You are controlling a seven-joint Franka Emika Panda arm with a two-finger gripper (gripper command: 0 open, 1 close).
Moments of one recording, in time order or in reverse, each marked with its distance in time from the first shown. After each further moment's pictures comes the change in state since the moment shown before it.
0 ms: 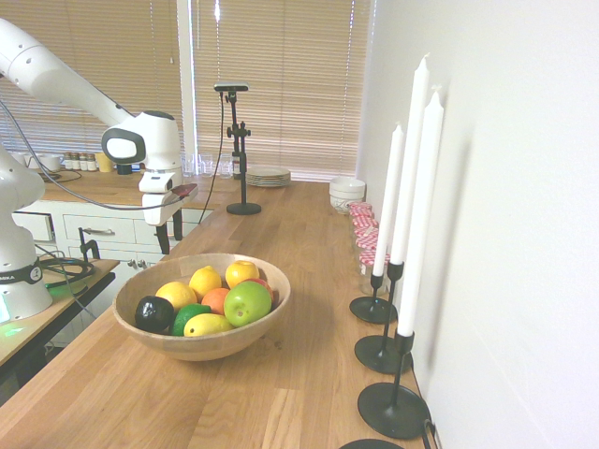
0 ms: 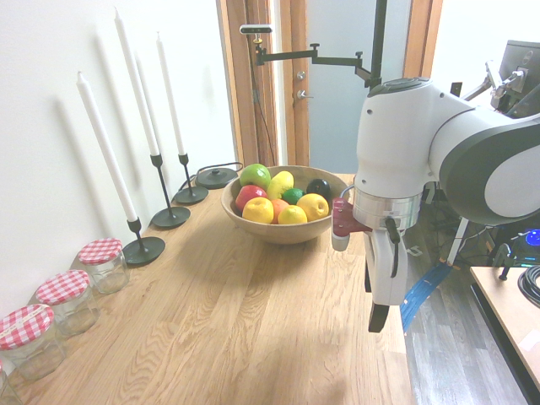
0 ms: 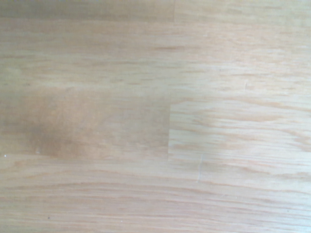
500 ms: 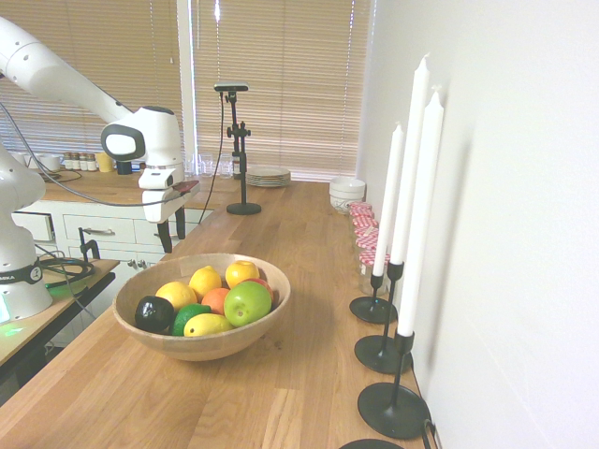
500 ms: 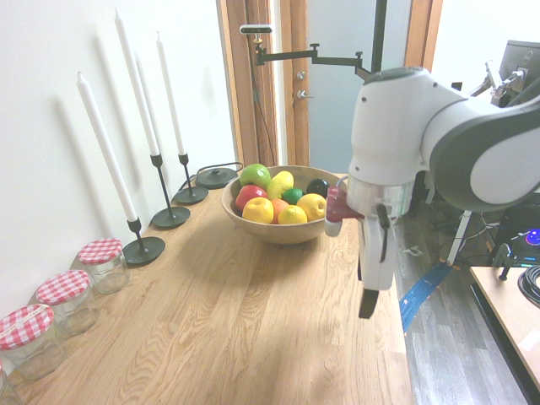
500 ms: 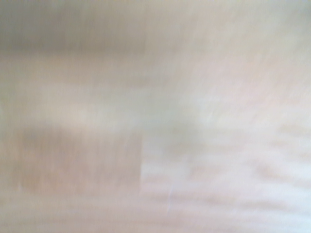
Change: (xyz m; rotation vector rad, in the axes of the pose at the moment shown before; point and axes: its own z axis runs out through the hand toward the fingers) arm 0.033 0.001 -0.035 0.040 0.051 0.041
